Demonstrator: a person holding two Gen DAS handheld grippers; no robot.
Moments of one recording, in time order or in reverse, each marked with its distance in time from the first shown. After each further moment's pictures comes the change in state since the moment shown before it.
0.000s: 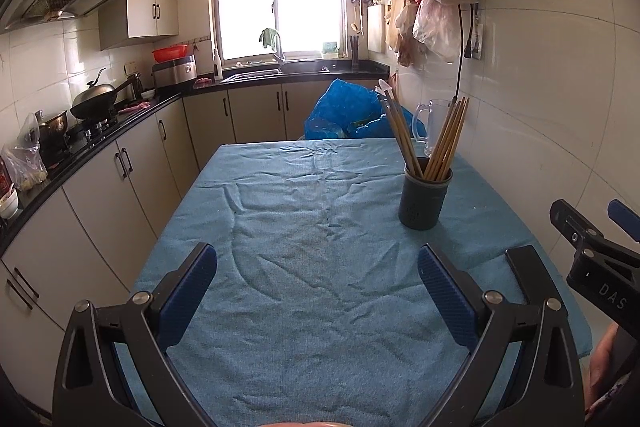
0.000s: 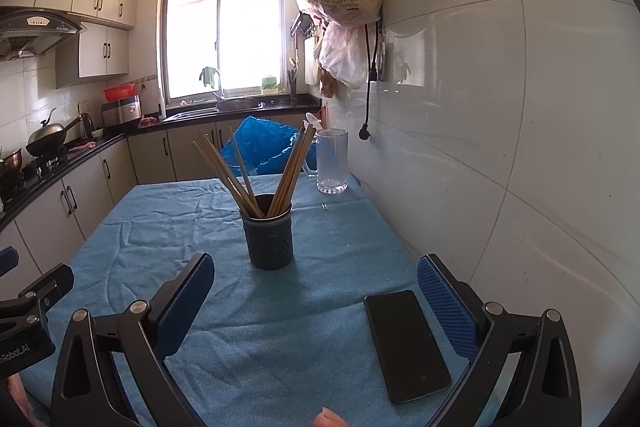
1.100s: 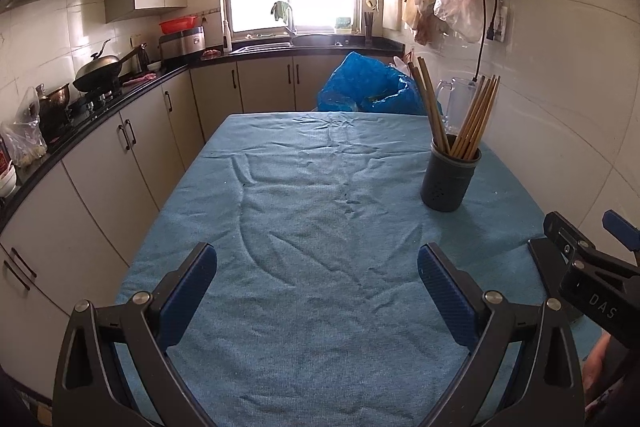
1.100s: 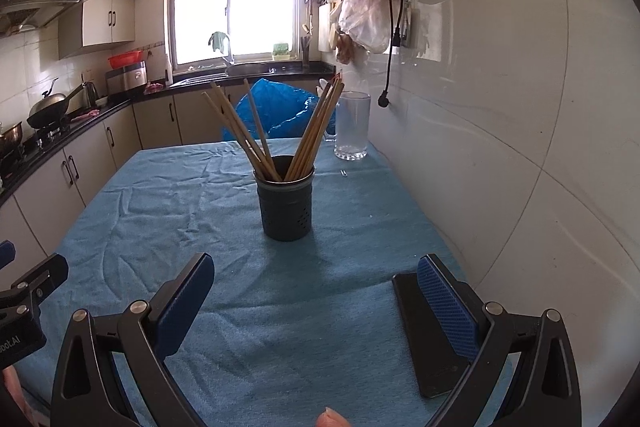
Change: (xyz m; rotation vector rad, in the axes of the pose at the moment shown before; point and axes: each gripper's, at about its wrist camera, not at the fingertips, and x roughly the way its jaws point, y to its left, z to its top) left arm 0.039 0.021 -0.007 -0.037 0.097 0.017; right arm 0.040 0.024 -0.013 -0.037 0.120 0.026
